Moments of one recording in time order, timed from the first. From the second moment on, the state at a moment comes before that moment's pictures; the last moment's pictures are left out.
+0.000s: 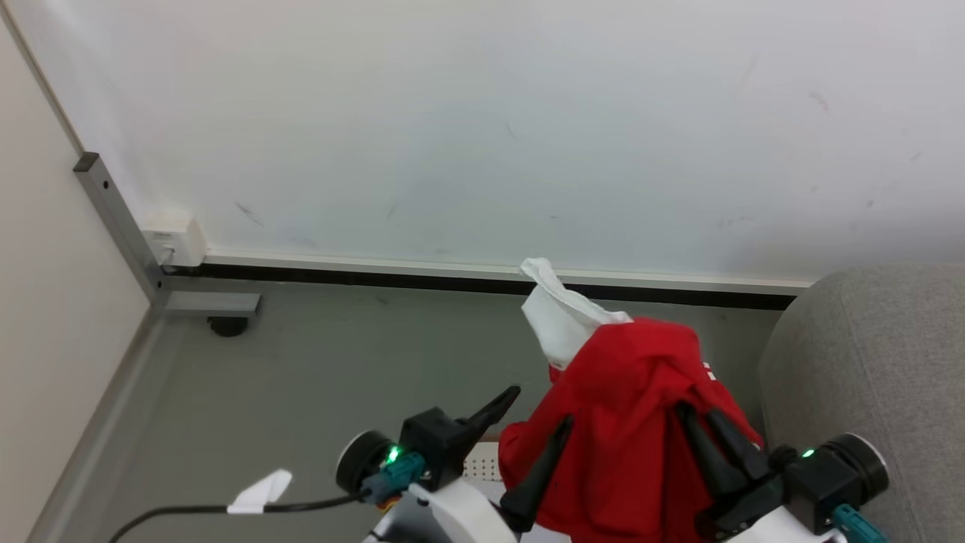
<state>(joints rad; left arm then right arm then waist) -0.30 0.15 -0.66 0.06 -0.36 -0.01 0.04 -0.18 -0.17 0.40 0.17 0.26 0.13 -0.26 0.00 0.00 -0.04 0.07</state>
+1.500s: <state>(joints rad) -0.47 0.08 -0.85 0.24 -0.27 -0.09 -0.16 -0.16 -0.22 -0.09 0.01 0.38 0.13 -0.26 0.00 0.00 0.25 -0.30</state>
